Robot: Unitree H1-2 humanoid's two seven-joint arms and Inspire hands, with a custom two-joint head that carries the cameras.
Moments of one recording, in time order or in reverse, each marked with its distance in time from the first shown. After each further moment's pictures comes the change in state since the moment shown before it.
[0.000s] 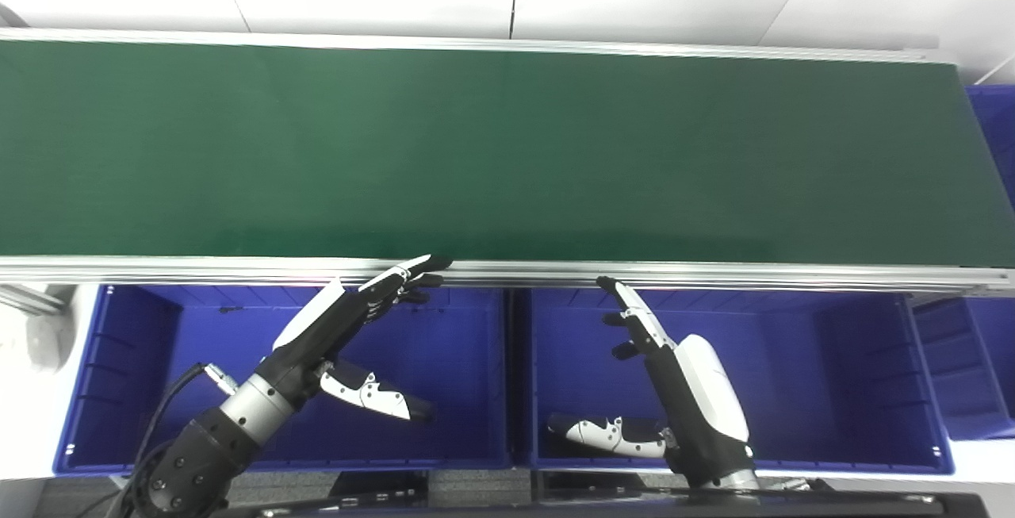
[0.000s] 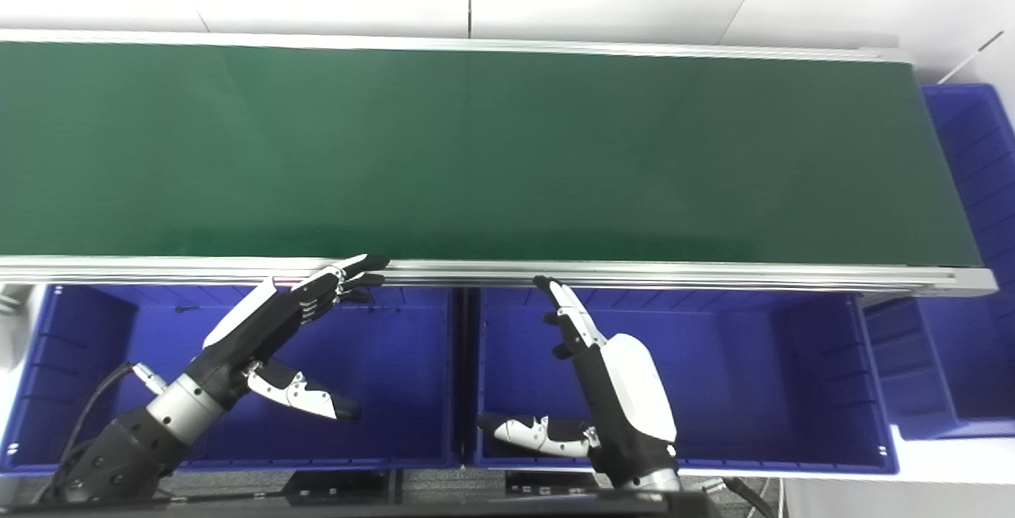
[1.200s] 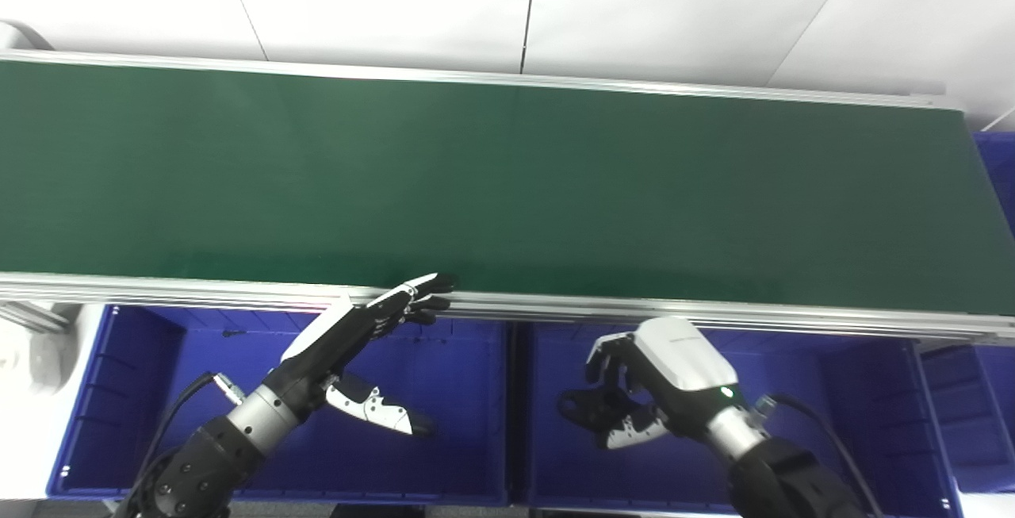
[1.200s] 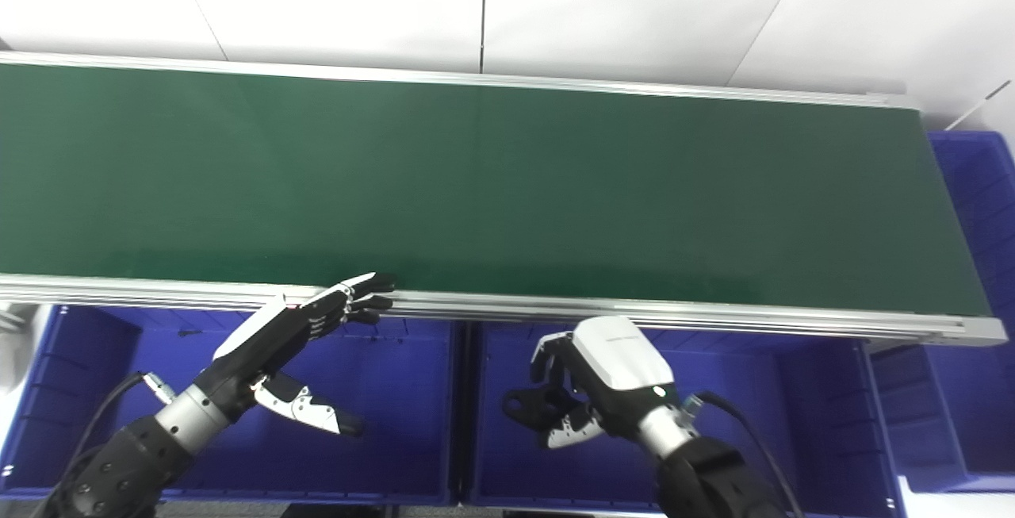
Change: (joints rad) left arm -0.052 0.000 0.007 0.025 -0.007 0.015 0.005; right arm -0.414 -0.190 0.076 0.179 -0.324 0.163 0.367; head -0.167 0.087
